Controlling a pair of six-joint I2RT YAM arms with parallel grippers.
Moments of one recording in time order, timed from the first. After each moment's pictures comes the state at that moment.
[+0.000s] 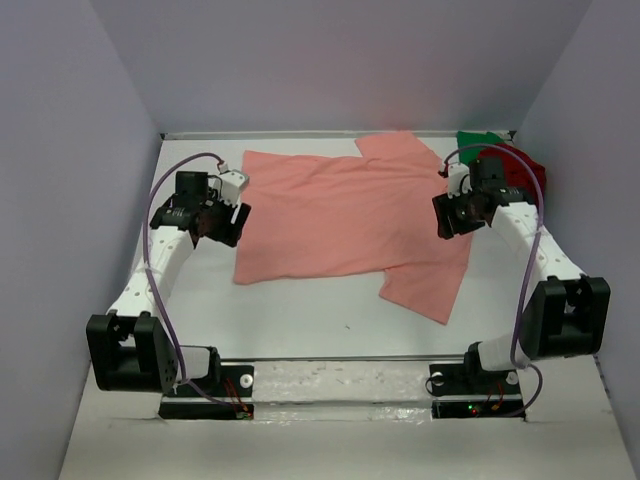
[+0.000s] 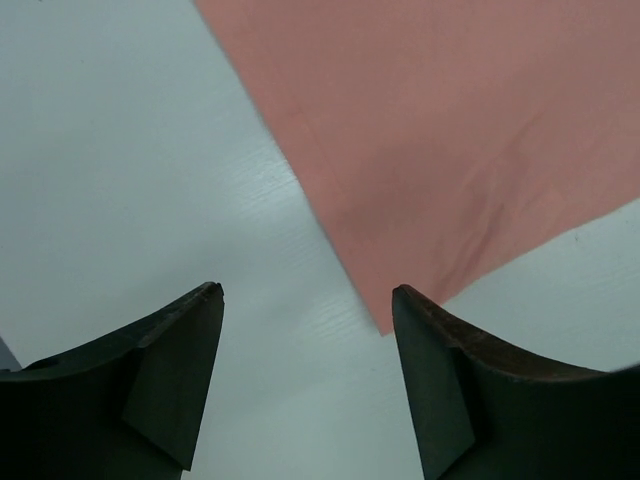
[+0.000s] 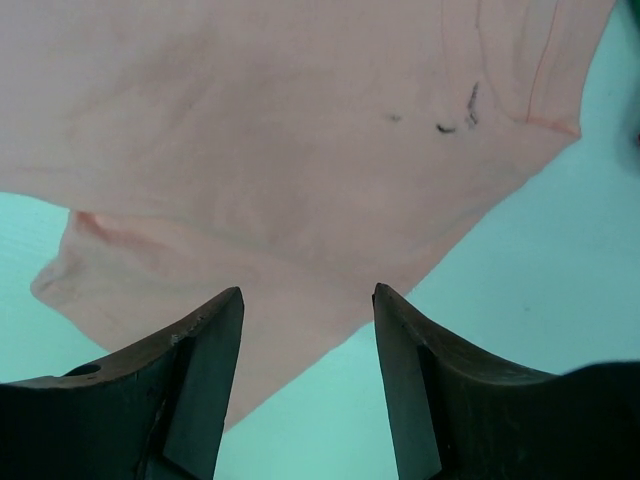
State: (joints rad) left arm -0.07 1.29 1.05 -0.62 0.17 0.37; right arm 0.05 1.47 1.20 -0.76 -0.18 -0.27
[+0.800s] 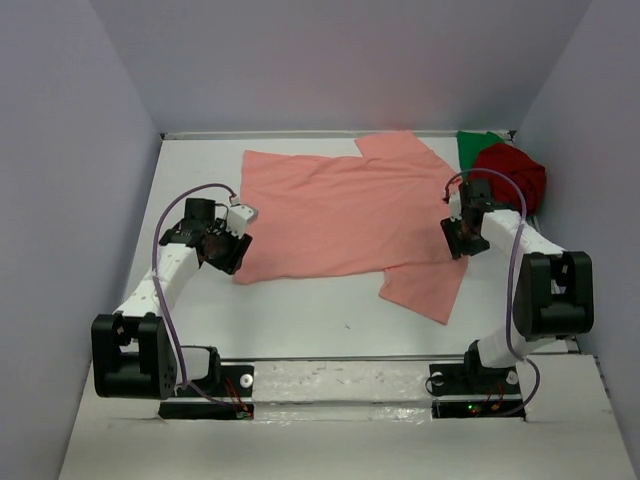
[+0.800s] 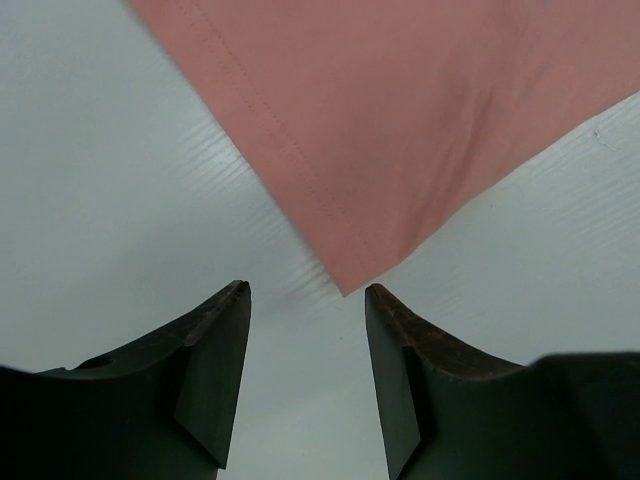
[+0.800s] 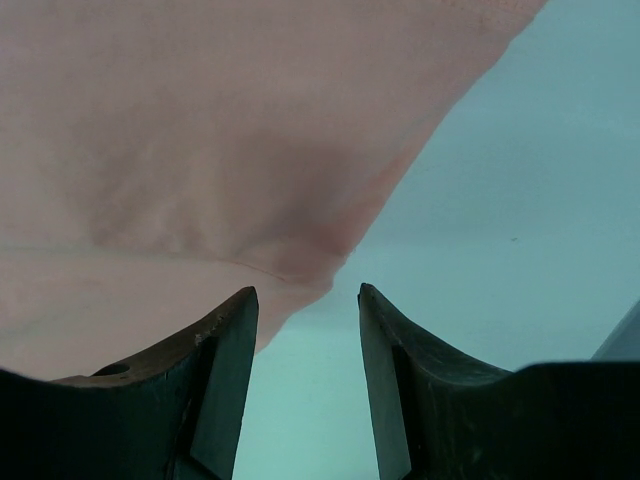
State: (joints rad) left arm -0.07 1.25 0.81 -0.61 0.24 0.47; right arm 0.02 1.55 1.00 -0.65 0.13 -0.23
